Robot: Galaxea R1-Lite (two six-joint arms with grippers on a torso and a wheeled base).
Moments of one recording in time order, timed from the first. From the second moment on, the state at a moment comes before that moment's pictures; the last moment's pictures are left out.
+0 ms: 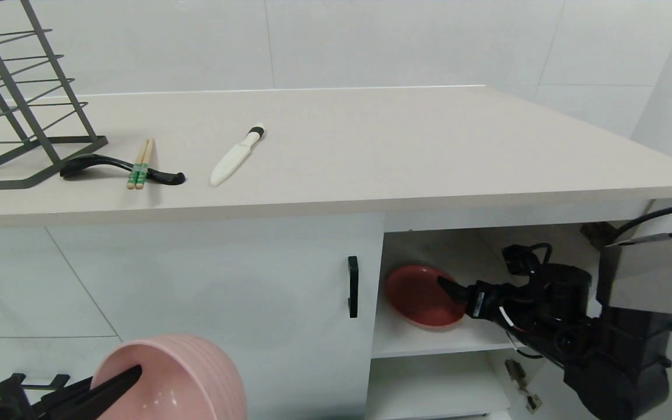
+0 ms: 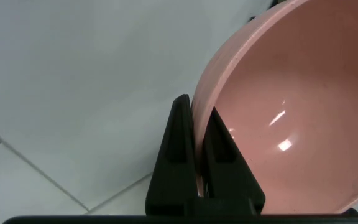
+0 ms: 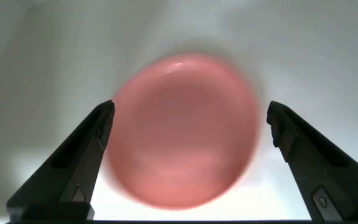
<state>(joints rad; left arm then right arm) -0.24 0.88 0.00 -0.65 -0.38 -0.06 0.31 2.28 -0.35 -1.57 0.07 0.34</state>
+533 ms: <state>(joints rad) -0.32 0.90 -0.11 -0.65 -0.37 -0.04 0.46 2.00 -0.10 -1.57 0.03 0.26</state>
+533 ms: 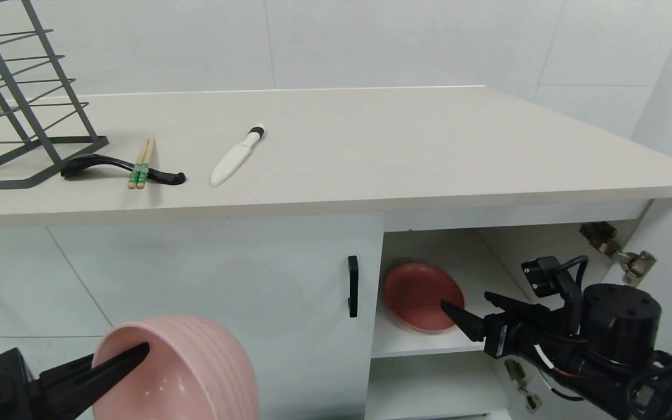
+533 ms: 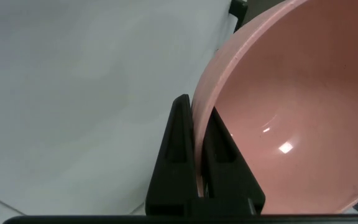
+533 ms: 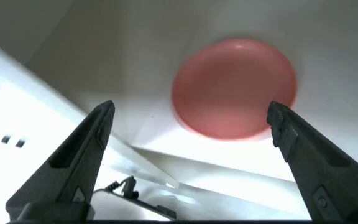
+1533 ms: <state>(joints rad) -0.67 1.40 -0.33 -0.79 -0.31 0.17 0.53 1.78 0.00 -1.57 0.03 0.25</state>
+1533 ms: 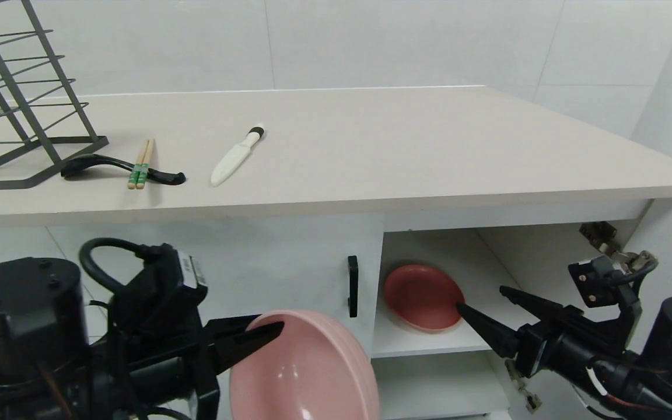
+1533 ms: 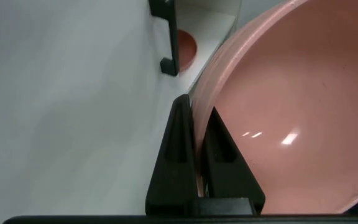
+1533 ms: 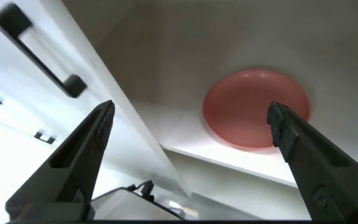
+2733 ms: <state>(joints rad) -1.04 1.87 -0.48 -1.12 0.32 0.24 0.53 1.65 0.00 -1.57 0.03 0.22</state>
